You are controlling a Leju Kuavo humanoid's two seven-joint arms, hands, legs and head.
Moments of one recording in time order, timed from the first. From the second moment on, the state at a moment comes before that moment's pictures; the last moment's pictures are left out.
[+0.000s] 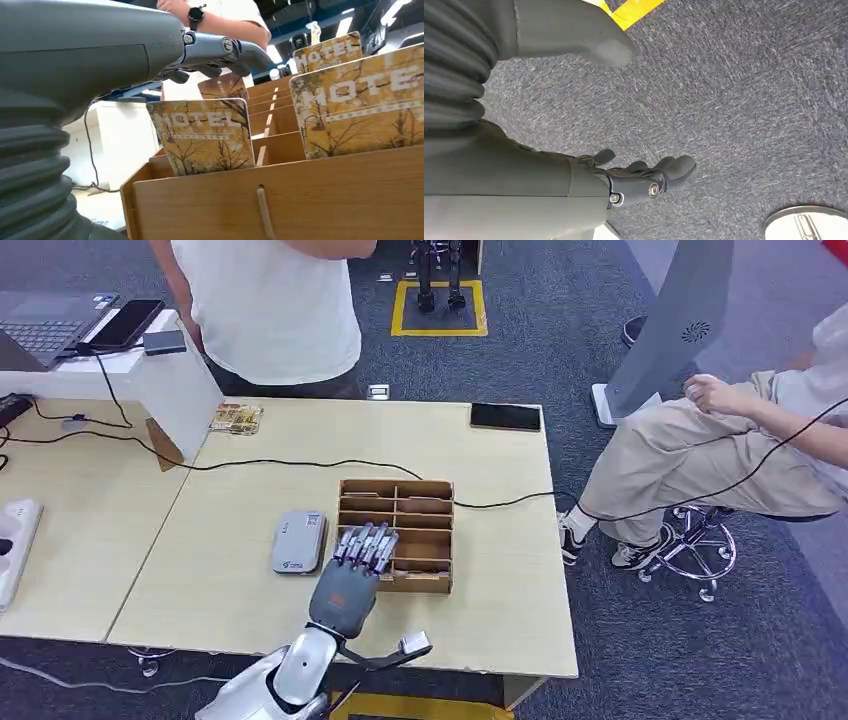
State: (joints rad) left arm -0.28 0.09 -0.84 -1.09 -1.50 0.51 0.43; right arm -0.07 0.26 -1.11 -0.36 0.87 -0.66 -0.38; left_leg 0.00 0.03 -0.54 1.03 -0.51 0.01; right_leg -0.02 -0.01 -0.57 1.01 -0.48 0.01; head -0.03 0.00
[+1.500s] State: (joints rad) left arm -0.27 0.14 -0.82 -1.16 -1.50 0.48 0.40; right arm -0.07 0.26 -1.11 -0.36 0.87 -0.66 -0.38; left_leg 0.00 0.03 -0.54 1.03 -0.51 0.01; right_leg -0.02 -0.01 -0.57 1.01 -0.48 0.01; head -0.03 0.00
